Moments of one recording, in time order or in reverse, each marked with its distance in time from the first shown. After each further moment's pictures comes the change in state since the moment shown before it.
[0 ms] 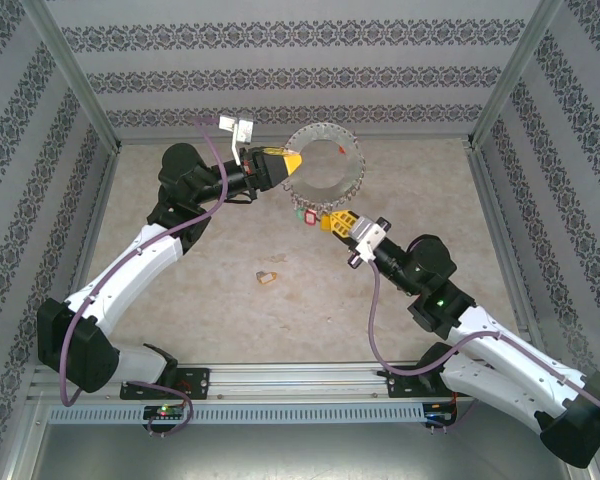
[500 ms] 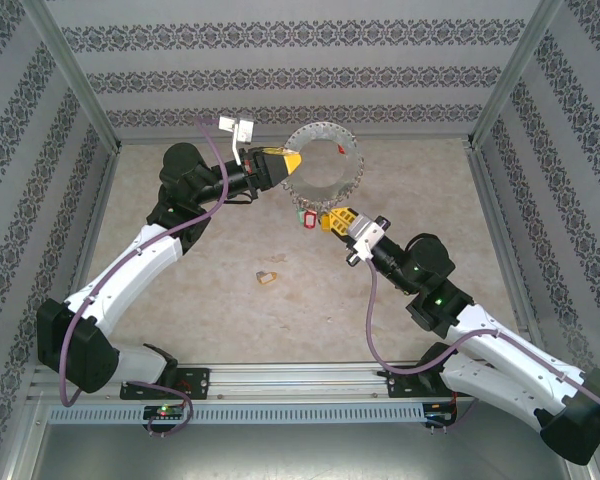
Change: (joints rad) left arm 0.000 -0.002 0.000 -0.027 -0.028 0.014; right arm 0.013 0.018 0.011 0.013 0.035 -0.021
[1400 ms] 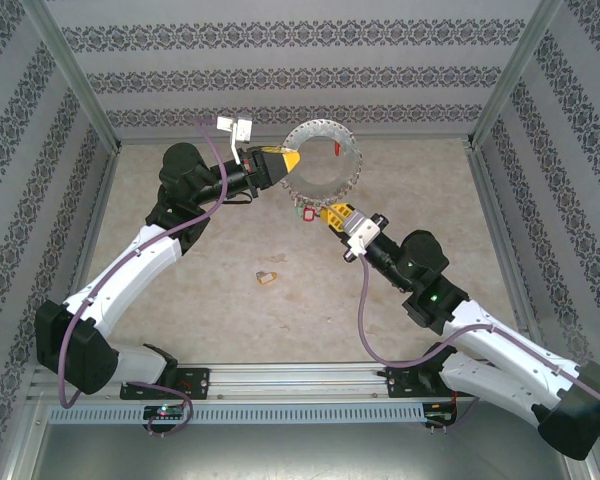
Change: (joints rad) left arm 0.000 -0.007 0.000 -0.022 -0.036 0.003; right arm 0.000 0.047 0.015 0.004 0.050 -0.030
